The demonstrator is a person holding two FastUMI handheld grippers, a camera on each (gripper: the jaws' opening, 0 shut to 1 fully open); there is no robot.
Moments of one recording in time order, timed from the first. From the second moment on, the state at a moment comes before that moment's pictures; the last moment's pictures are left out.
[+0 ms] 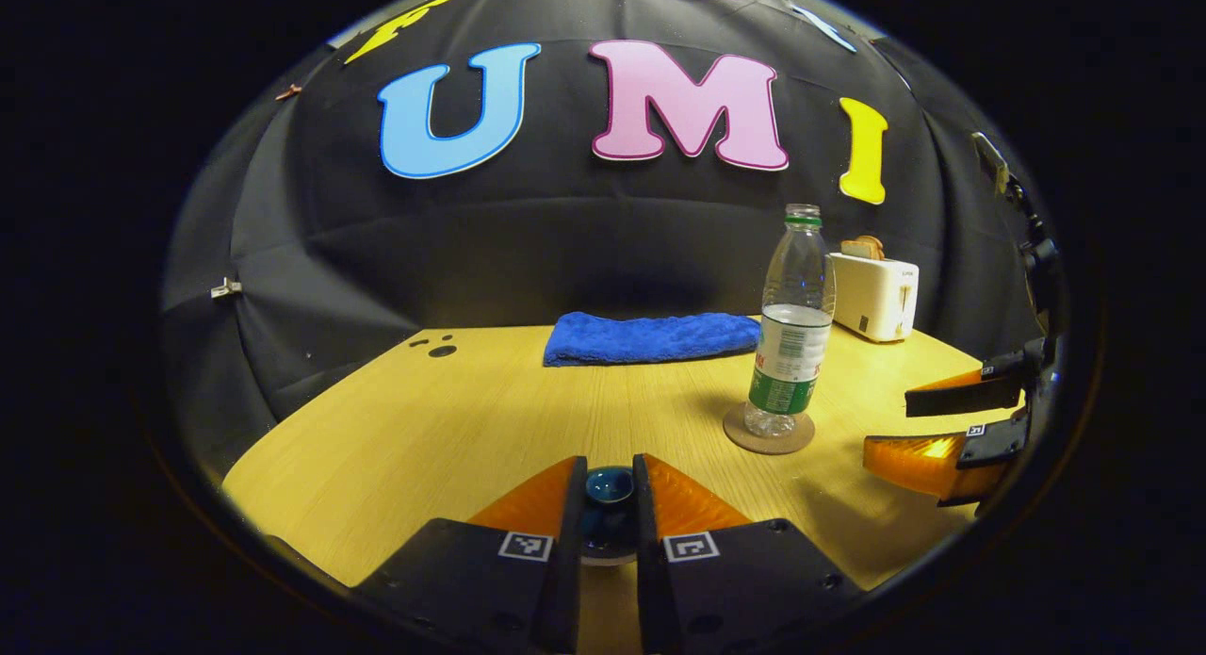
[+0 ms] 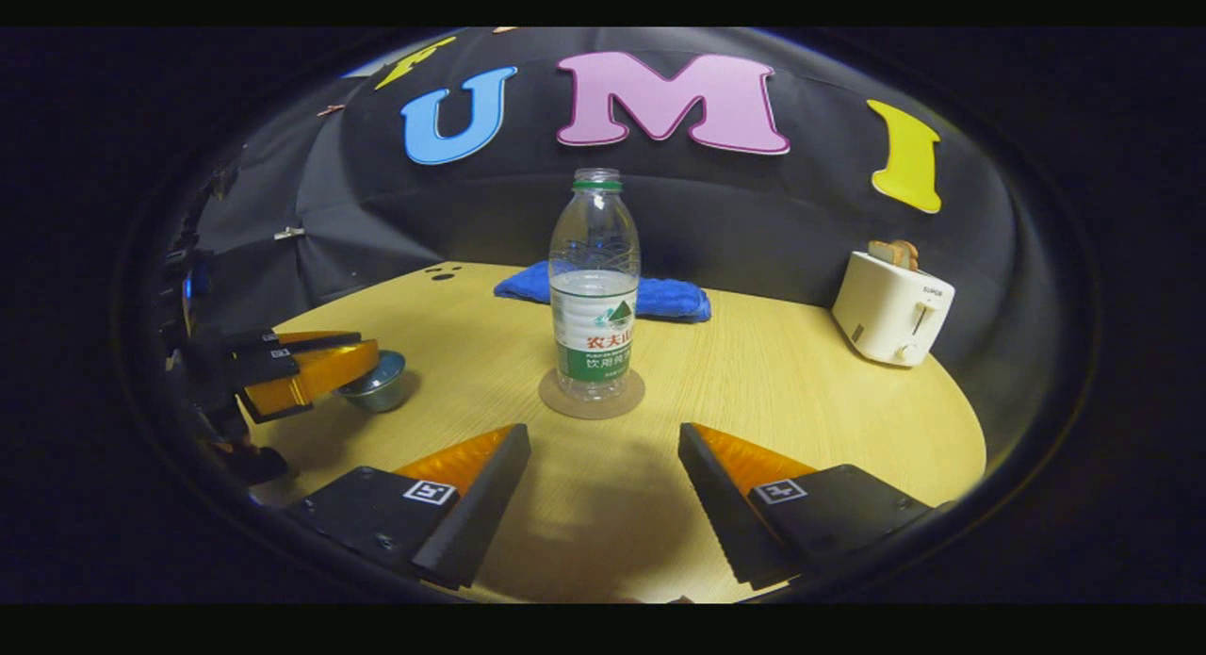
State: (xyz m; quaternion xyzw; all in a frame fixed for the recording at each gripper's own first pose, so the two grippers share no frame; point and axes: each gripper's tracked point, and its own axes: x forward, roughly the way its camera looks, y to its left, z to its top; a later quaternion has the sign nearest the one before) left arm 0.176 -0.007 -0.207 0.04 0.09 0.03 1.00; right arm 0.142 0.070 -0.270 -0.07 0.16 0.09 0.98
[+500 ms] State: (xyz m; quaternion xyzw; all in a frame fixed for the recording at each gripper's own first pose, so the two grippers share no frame) left arm 0.169 0.000 -0.207 0.04 0.08 0.05 0.99; right arm 0.144 0.075 -0.264 -0.08 0.16 0.10 0.98
